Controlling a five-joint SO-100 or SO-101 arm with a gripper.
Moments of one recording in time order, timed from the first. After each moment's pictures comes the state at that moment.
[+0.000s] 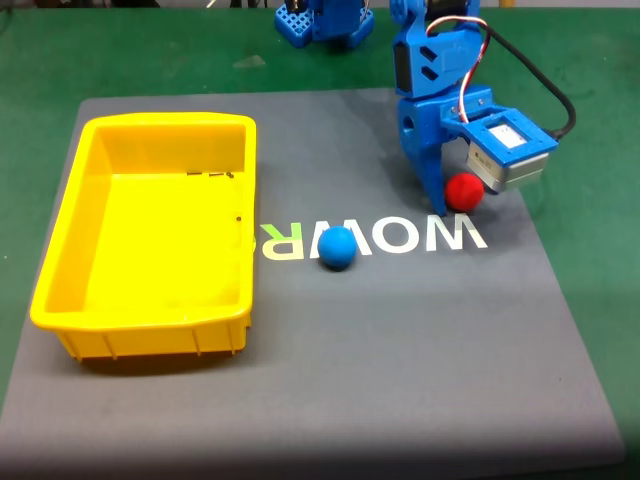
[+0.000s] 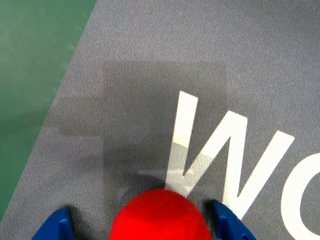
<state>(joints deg) -19.1 69.3 92.0 34.3 -90.0</state>
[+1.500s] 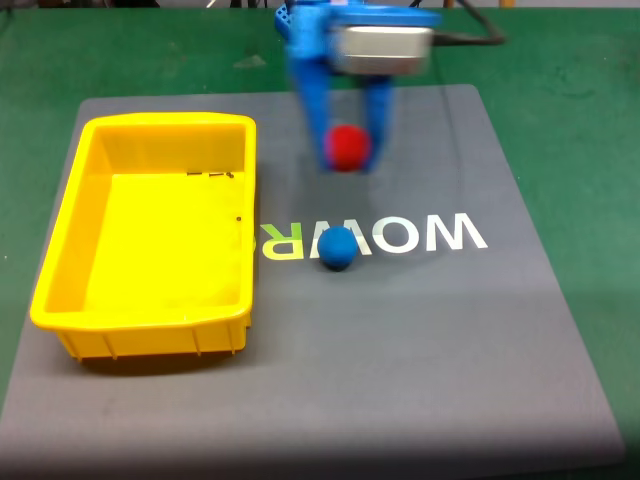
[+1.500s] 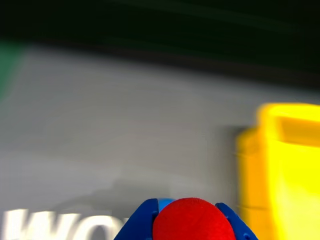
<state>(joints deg) 3.3 82.5 82.3 35.0 -93.8</state>
